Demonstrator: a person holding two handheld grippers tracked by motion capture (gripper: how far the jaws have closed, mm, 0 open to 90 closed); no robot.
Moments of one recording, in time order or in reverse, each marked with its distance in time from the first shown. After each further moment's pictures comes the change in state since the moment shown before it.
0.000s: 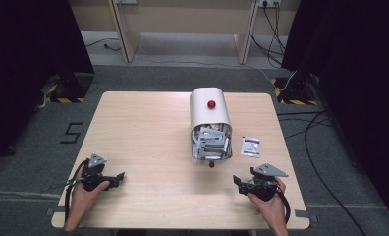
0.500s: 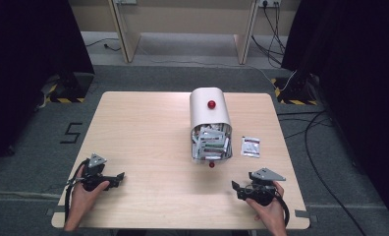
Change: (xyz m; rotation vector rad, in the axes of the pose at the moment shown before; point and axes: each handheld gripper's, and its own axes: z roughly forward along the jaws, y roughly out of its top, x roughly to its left) left arm 0.000 0.000 0.000 0.000 0.000 0.000; right arm 0.006 -0.011 -0.001 0.037 0.017 -0.014
